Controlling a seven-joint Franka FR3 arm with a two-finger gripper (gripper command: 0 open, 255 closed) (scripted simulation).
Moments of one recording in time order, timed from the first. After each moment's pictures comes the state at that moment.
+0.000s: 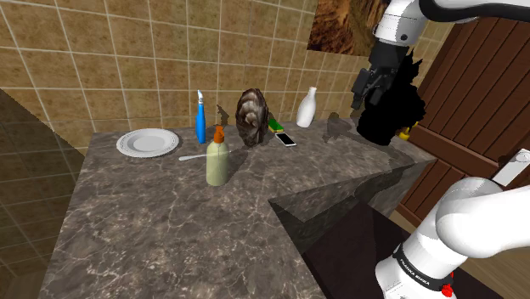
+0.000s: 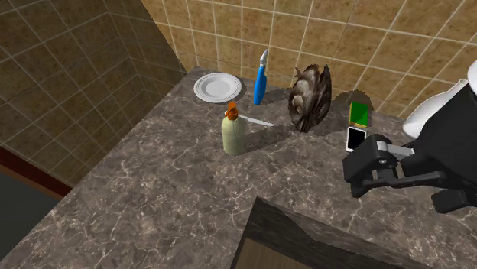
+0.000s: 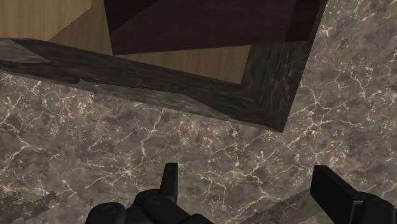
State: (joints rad) arm -0.01 -0.74 0.05 -2.26 -0.03 1.55 0.13
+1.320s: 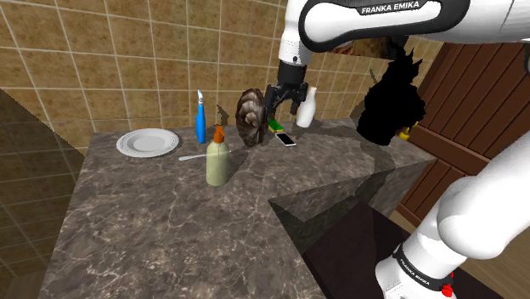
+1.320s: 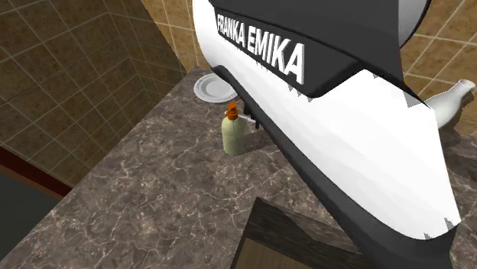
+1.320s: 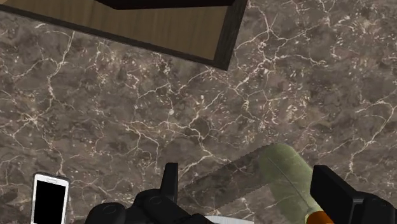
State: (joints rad) arm 0.03 -0.15 0.23 -1.98 -0.01 1.84 0.33
